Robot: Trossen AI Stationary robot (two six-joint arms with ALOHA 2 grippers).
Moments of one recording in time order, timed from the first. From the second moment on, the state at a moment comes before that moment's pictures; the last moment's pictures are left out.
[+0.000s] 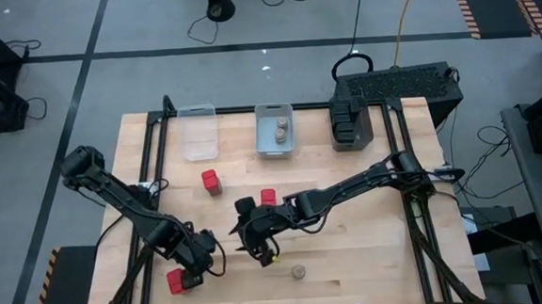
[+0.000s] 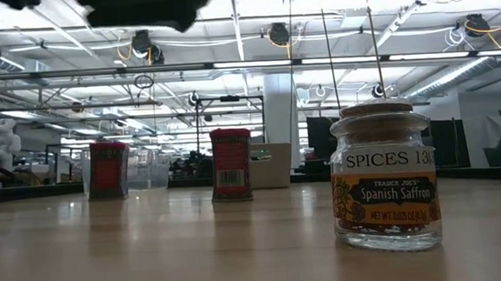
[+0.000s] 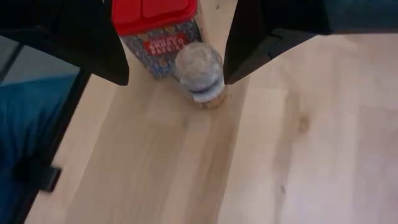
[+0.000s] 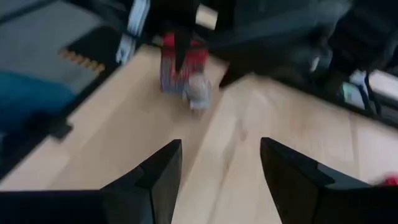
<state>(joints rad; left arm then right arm) -0.69 1.45 1.04 -0.92 0.14 -0.99 0.26 2.09 1.66 -0.08 -0.01 -0.19</state>
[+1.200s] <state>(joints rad) -0.76 1.62 1.01 -0.89 0.19 -1.01 0.21 2.12 1.66 -0.04 0.00 -0.17</state>
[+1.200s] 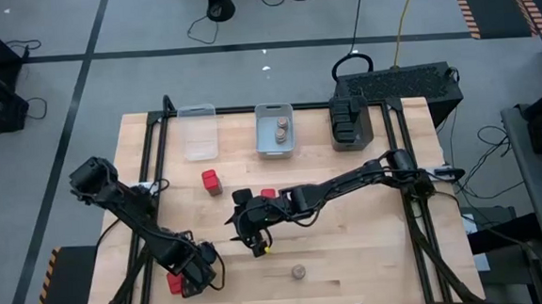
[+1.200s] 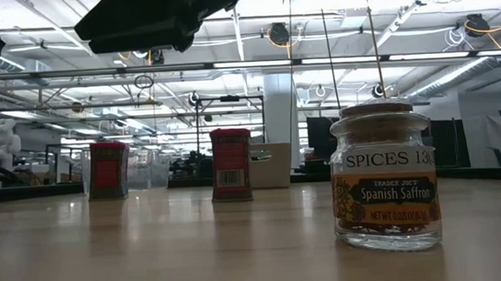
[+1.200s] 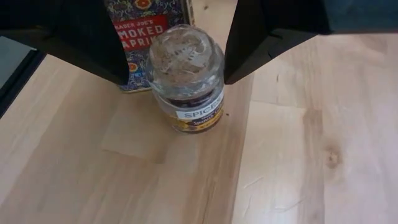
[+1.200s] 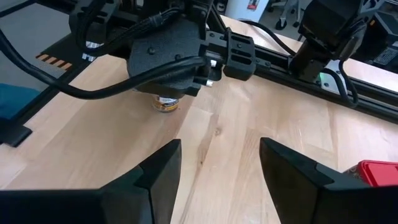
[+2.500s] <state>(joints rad) -0.74 1.58 1.05 -0.97 0.11 -0.94 0.17 2.08 1.67 -0.28 0.00 -0.18</state>
